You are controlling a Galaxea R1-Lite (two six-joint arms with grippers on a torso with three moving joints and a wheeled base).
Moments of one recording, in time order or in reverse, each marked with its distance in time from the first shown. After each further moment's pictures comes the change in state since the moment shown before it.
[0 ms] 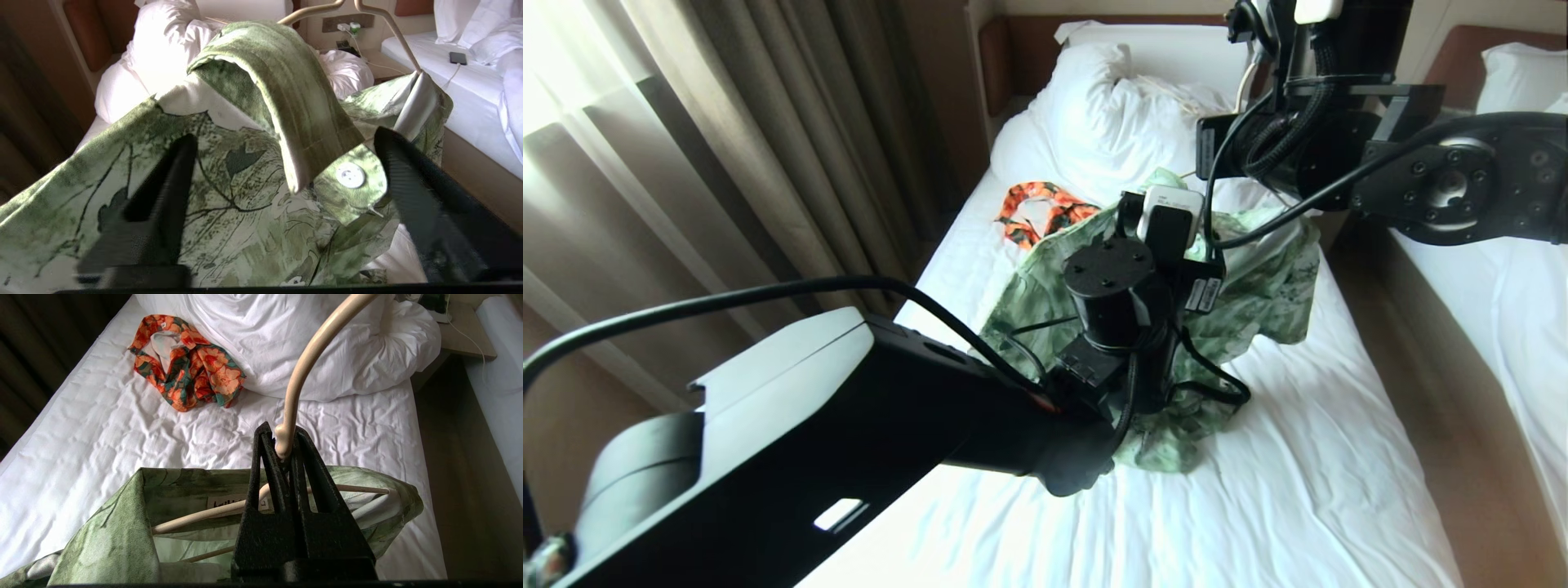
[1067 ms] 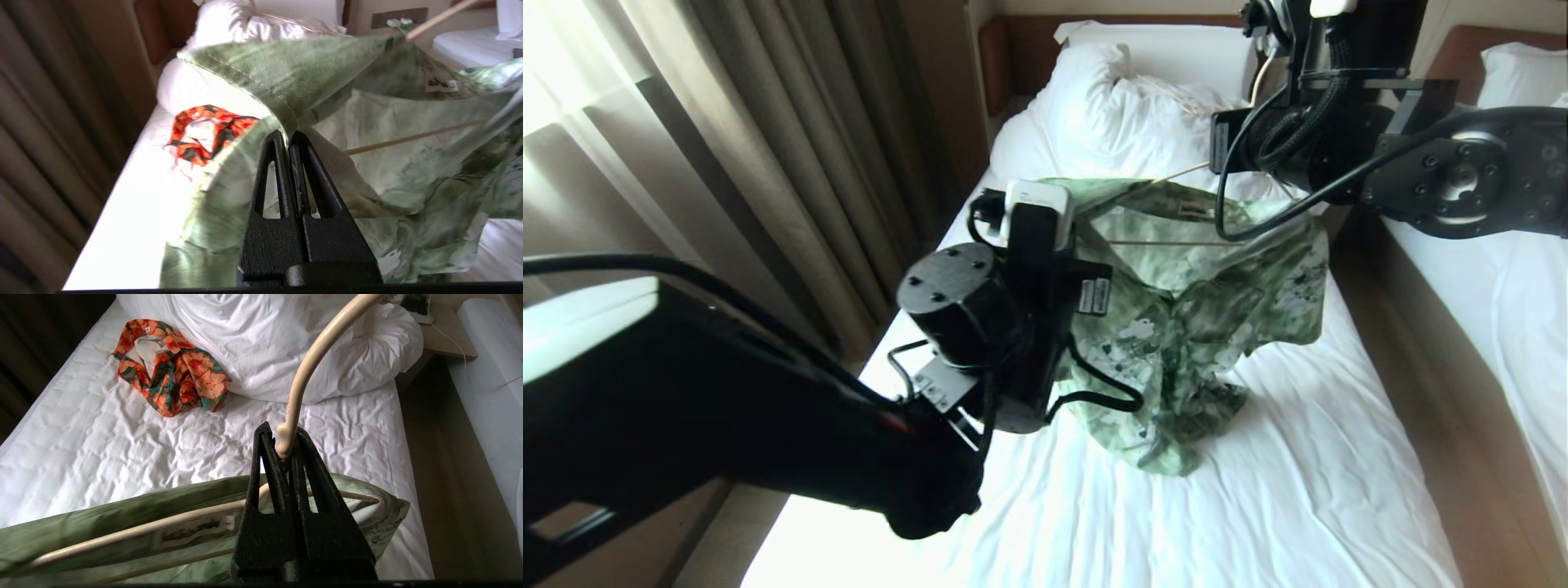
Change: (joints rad) left arm 0.102 -0.285 0.496 -0.226 0.034 0.018; right arm -0.027 -0.004 -0.004 -0.002 -0.012 -0.013
